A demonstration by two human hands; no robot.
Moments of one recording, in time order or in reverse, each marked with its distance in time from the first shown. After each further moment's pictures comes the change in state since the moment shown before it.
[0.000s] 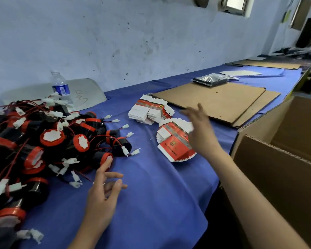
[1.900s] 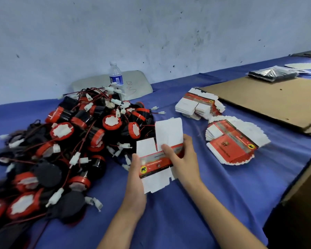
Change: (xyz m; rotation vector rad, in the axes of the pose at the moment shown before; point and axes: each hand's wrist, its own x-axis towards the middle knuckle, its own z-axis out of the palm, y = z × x) left_hand 0.010 0.019 -0.016 -0.685 0.124 -0.360; right_hand -0.061 -0.134 0.114 1.052 -0.179 0.312
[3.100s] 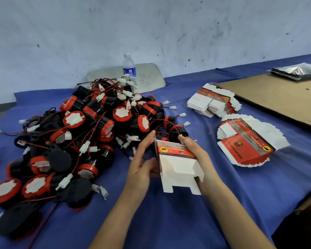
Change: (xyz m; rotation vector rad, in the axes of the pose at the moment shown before) left_hand 0.000 0.009 -0.013 0.404 -0.060 0.334; right_hand -0.002 -0.012 -0.020 0.587 -0.207 0.471
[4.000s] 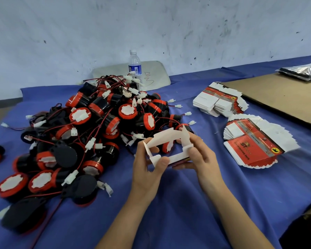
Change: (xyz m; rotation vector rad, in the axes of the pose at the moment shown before) left_hand -0.002 -0.006 0.005 0.155 0.171 0.126; right_hand -0.008 0.007 0.003 -0.364 -0.208 -0.441
